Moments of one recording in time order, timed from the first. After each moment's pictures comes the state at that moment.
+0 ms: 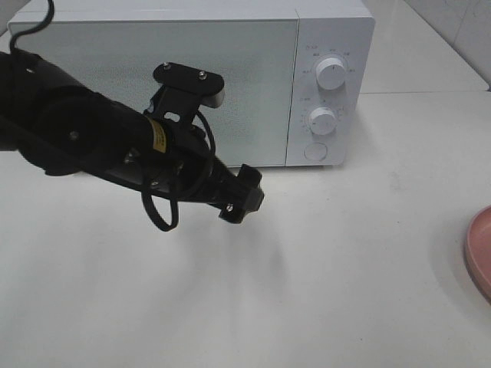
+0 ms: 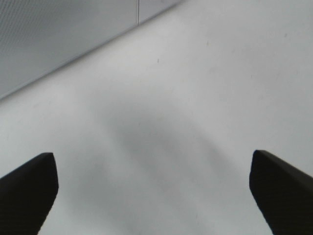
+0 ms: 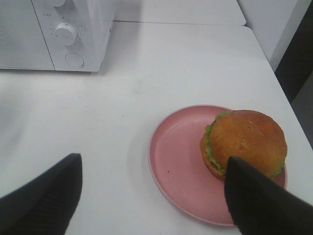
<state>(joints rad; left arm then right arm) -0.79 1.75 -0.96 0.01 0.17 -0.14 -0.04 0.00 -0.51 0.01 1.01 -0.01</state>
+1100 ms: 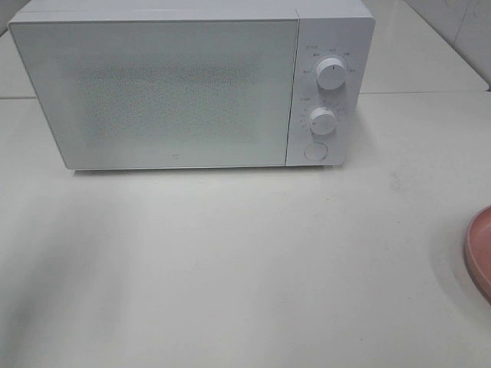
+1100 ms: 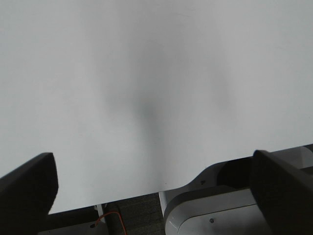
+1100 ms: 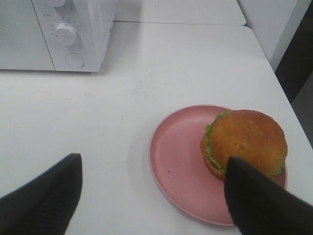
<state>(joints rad) -0.26 1.19 -0.96 -0.05 1.16 -0.04 -0.04 0.00 -0.51 0.01 1.01 -0.01</state>
